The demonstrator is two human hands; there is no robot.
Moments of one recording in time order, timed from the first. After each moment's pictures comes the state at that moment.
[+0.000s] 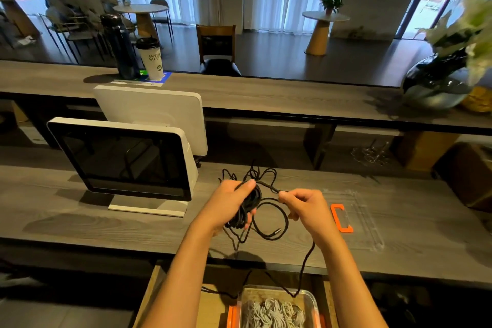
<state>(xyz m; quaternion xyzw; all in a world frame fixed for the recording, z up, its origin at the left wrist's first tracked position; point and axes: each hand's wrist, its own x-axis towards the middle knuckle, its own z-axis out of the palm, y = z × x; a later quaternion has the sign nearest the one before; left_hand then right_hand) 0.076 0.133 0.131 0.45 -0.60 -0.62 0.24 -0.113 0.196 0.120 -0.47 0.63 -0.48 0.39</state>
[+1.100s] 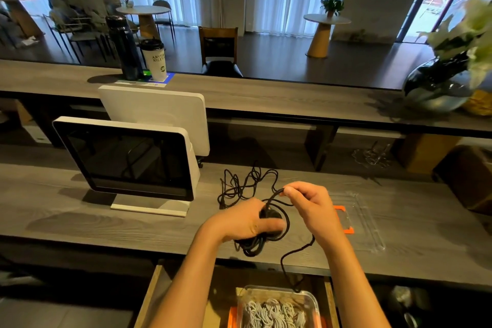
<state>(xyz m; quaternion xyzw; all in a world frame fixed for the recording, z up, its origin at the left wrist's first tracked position) 0.067 0.139 0.122 0.34 -0.79 -0.50 0.04 -0.105 0.204 0.139 -0.56 0.57 -0.51 0.32</state>
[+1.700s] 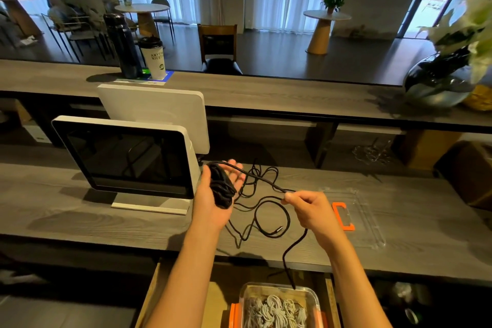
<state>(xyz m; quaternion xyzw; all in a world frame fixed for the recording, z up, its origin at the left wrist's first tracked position) 0.079 0.128 0.123 0.30 -0.07 -0.77 0.56 -0.116 0.205 0.115 -0.44 0.63 -0.47 0.43</state>
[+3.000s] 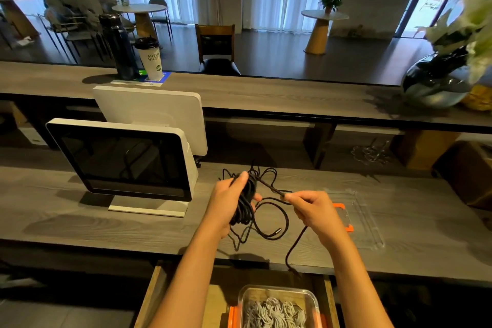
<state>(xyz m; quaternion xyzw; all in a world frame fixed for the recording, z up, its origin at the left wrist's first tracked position) 0.064 0.135 0.124 0.47 -0.47 -0.65 0.36 -0.124 0.199 0.117 -0.47 0.63 -0.47 0.40</state>
